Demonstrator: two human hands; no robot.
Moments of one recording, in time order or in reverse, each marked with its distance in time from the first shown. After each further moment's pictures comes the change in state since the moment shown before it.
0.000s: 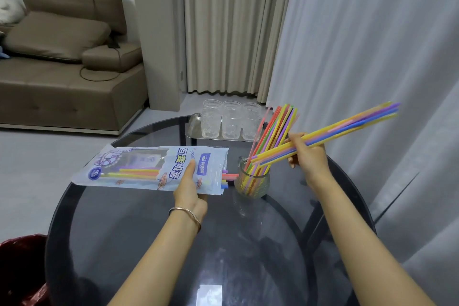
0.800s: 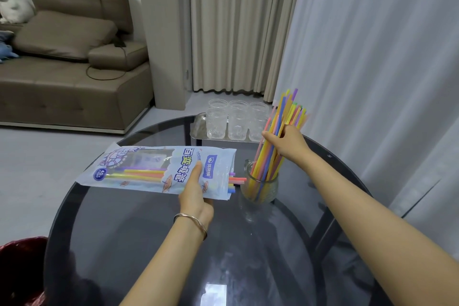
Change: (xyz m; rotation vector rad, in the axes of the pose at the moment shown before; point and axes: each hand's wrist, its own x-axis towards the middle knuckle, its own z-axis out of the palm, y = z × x) left_hand 0.013 -0.005 0.001 0.040 0.002 0.036; right_hand 0.067 0.013 0.047 -0.556 -0.257 -0.103
